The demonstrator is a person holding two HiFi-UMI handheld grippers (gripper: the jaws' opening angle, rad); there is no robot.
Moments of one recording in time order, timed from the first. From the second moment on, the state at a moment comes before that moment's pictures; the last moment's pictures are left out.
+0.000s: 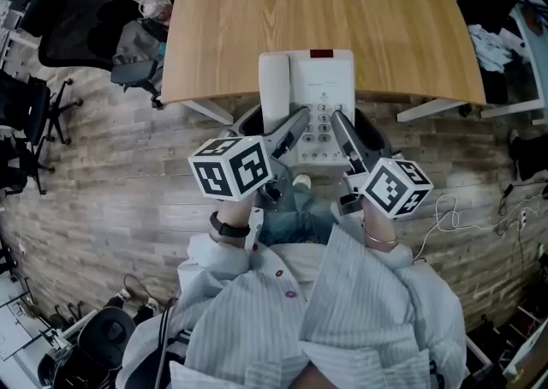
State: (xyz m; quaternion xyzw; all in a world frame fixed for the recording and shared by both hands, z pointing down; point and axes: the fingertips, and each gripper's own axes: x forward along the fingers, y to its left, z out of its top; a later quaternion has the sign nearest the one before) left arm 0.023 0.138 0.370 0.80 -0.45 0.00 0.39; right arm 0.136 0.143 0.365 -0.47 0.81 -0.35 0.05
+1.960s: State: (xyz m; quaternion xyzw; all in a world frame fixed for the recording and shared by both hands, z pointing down) left arm -0.029 -0.179 0.391 0.79 -0.44 0.05 0.42; right arm 0.082 -0.171 0.390 -0.49 0.77 -0.40 0.04
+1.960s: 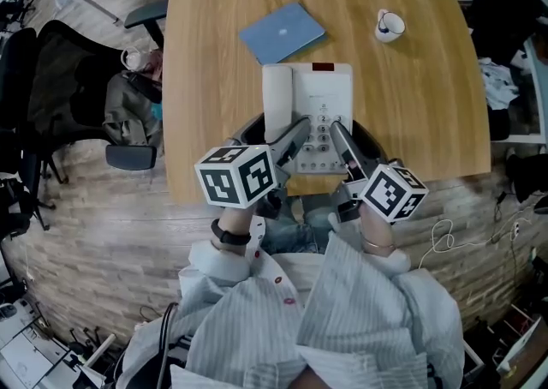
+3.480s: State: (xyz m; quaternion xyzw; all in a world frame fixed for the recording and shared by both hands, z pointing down) left arm 0.017 -0.229 0.472 0.75 -0.45 0.09 0.47; right arm 0.128 -0.223 0.472 -0.47 0.74 -0.47 0.00
